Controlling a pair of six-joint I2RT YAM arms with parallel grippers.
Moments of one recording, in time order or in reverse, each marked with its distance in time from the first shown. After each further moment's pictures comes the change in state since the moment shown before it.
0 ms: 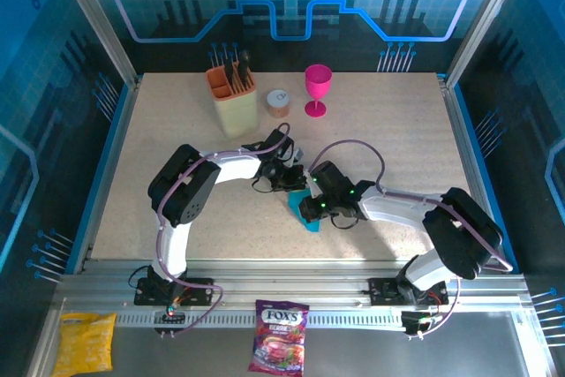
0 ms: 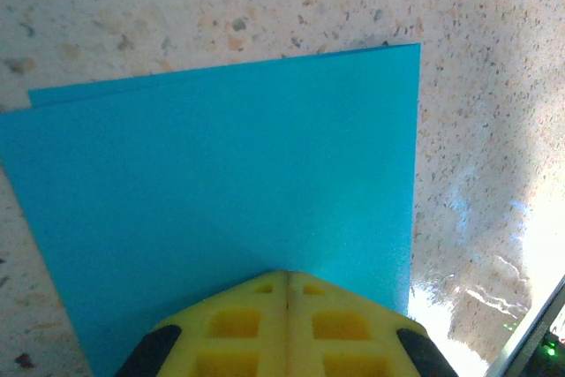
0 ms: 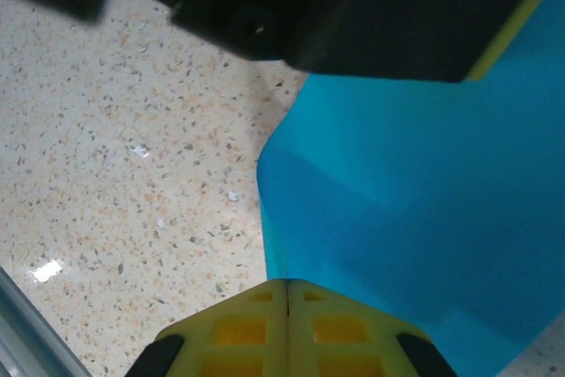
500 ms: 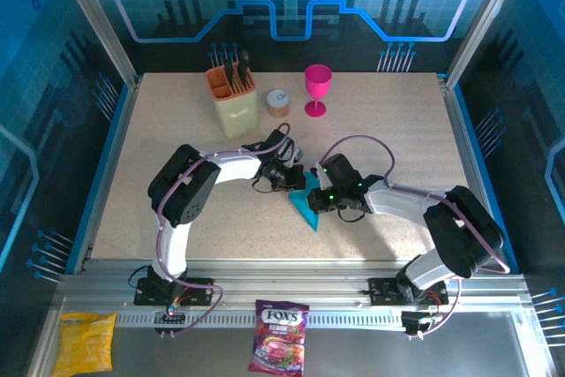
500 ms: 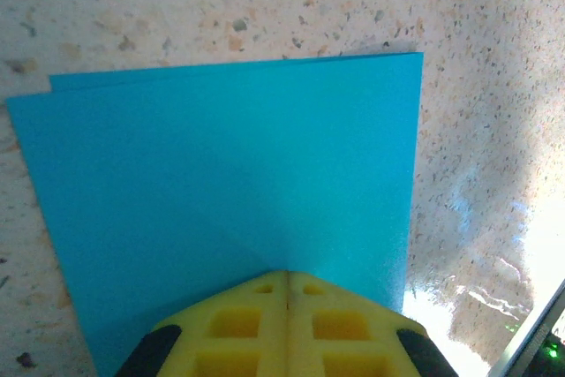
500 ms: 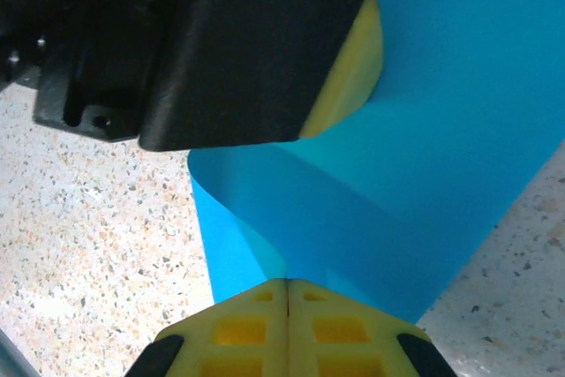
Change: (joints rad) left arm -0.002 0.000 -0.002 0.001 -0.008 0.000; right arm -0.108 0.009 -0.002 0.004 -0.030 -0.025
